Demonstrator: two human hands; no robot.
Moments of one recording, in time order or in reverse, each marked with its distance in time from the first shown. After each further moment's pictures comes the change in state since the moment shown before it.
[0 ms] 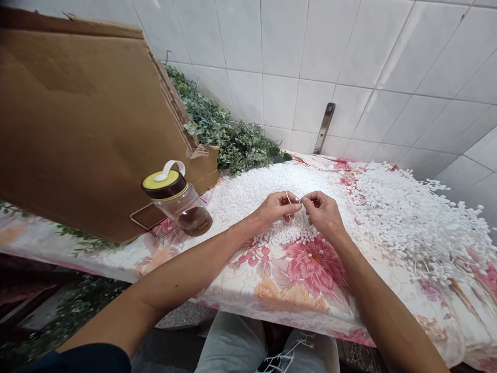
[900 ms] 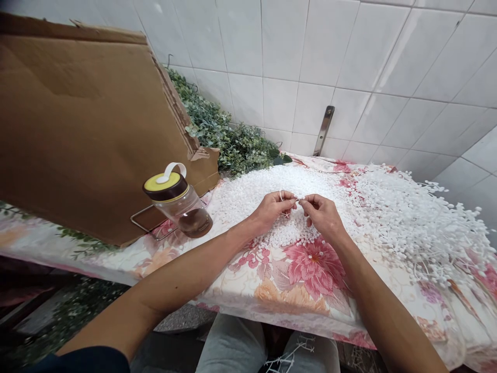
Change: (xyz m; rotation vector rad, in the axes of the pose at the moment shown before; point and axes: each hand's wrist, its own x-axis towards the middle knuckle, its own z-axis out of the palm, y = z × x) left_hand -0.001 0.008 0.001 -0.153 0.125 -0.012; right_hand 0.000 0.000 -0.001 0.056 -0.084 0.035
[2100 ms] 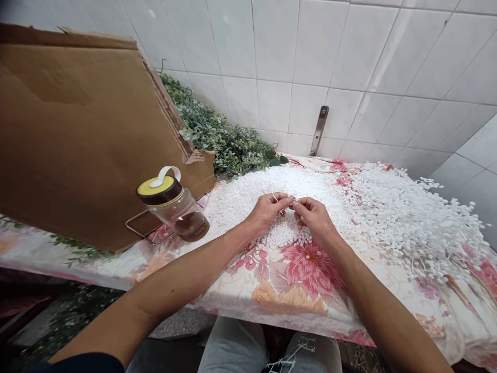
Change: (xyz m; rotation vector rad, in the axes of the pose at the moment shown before) left_hand 0.002 -0.006 0.002 0.011 0.075 0.029; right_hand -0.007 -0.008 0.019 0.281 -0.027 0.121
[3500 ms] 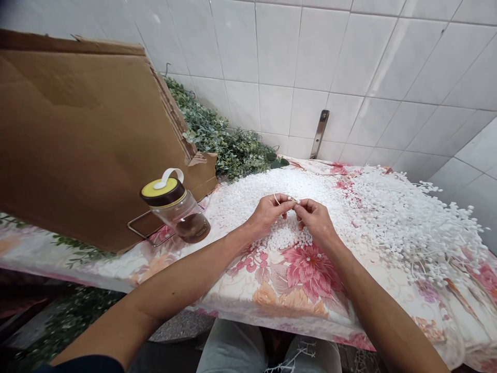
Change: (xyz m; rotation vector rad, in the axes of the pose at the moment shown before) left_hand -0.001 0.002 0.000 -0.008 -0.026 0.070; right_hand 0.004 0.009 -0.005 -0.071 0.026 -0.096
